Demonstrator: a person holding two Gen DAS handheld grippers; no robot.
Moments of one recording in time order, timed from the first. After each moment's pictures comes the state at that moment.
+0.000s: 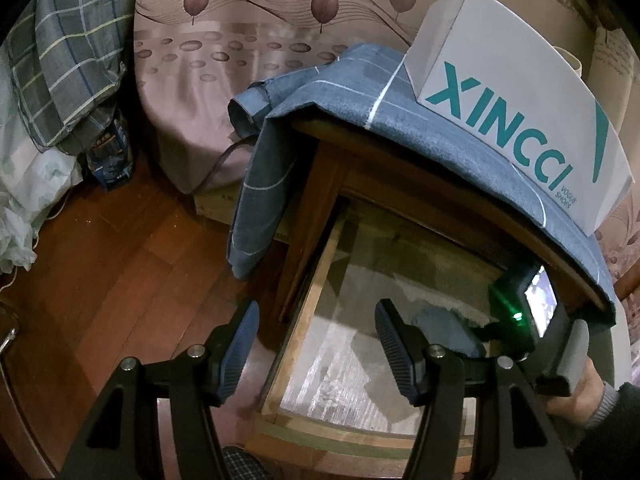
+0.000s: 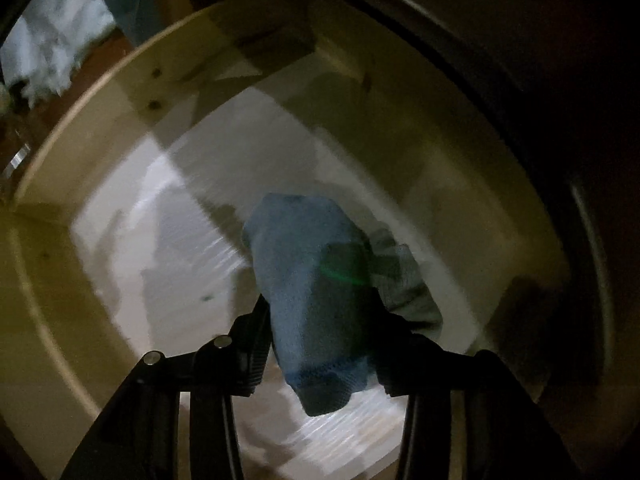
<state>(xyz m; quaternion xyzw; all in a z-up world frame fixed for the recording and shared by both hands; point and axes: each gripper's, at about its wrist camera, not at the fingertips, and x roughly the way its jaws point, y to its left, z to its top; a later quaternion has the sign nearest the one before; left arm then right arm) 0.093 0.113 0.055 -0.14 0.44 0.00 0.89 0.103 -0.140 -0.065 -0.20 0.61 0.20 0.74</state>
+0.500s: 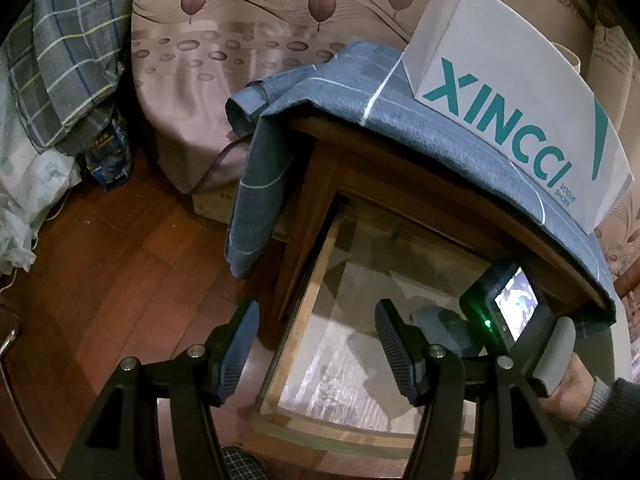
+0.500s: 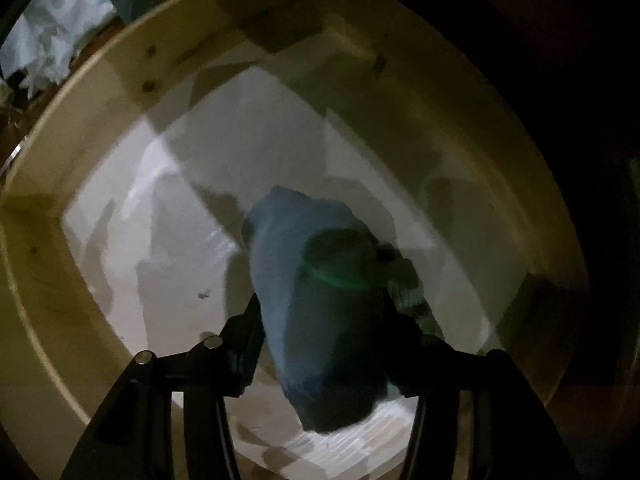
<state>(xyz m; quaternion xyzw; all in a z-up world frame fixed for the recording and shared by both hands) 0.096 0.111 0.054 -0.14 0.45 0.00 0.89 0.114 -0.139 -0.090 -0.26 0.61 0.19 0.73</state>
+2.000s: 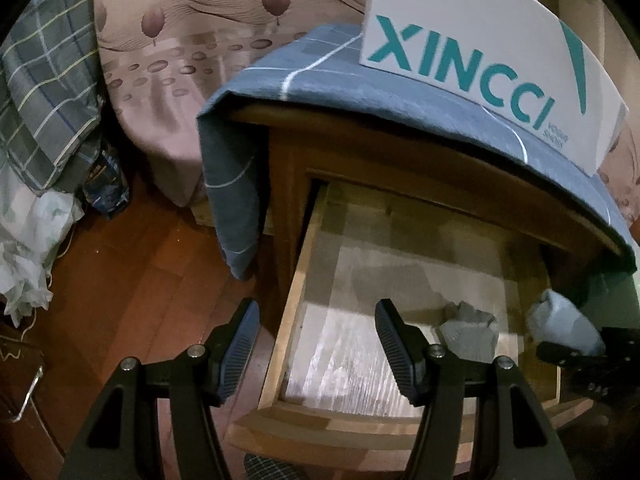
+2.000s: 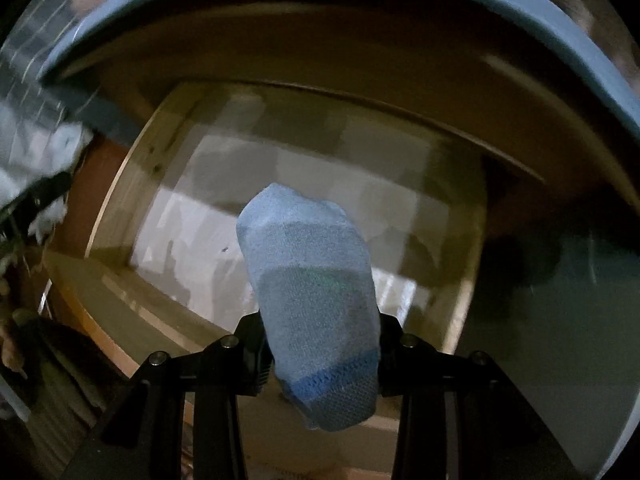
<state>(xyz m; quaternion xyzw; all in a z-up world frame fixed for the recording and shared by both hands) 0.093 0.073 0.050 -0.04 0.46 -0.01 0.89 0.032 -0.224 -0.002 0.00 0.59 0.07 0.80</state>
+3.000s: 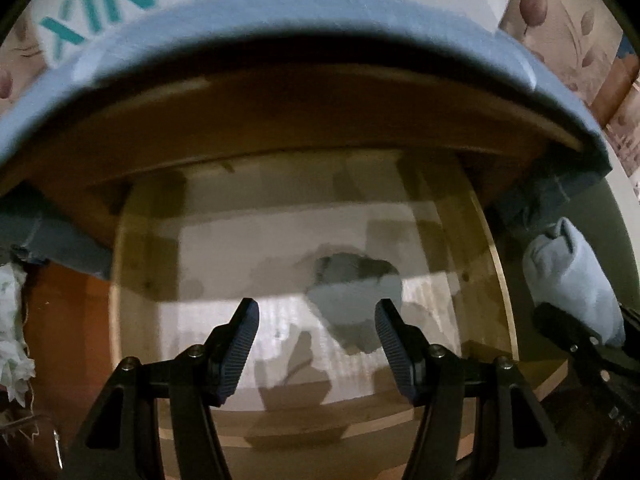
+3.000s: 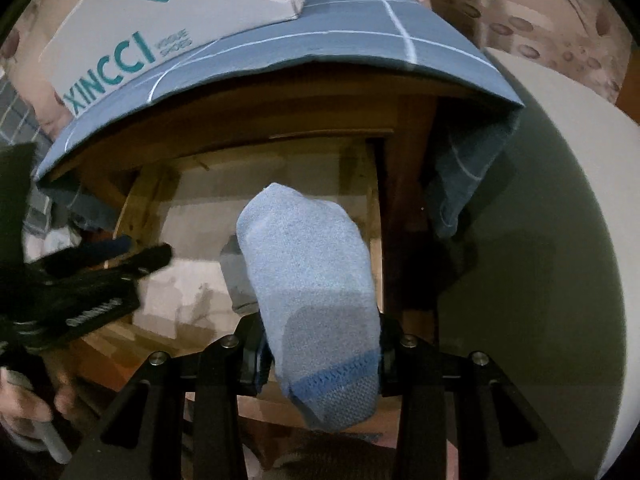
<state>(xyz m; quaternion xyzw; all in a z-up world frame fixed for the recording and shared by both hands) 0.127 -0.079 0.016 0.06 0.55 -0.15 0.82 -0.013 -0.279 0.021 0.12 0.51 -0.01 0.85</state>
